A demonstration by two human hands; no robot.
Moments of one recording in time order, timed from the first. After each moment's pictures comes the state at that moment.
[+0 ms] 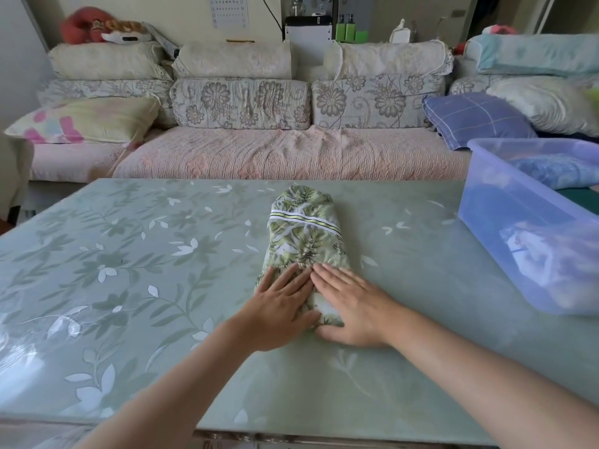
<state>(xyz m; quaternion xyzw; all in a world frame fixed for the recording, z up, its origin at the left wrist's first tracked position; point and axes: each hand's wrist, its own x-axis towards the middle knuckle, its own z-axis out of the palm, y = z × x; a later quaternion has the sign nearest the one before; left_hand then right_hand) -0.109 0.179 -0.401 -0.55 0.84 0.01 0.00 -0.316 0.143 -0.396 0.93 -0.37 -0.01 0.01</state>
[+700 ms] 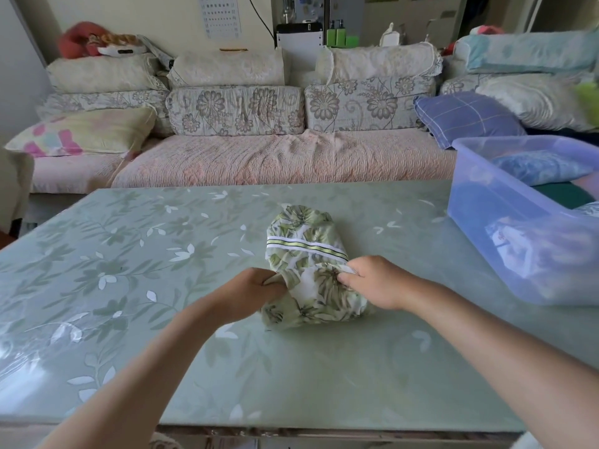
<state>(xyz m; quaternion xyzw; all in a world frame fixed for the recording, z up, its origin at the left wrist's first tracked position) -0.090 0.183 -0.346 -0.63 0.67 0.34 -0.20 -0.349 0.141 -0.341 0.80 -0.53 0.11 -0.25</state>
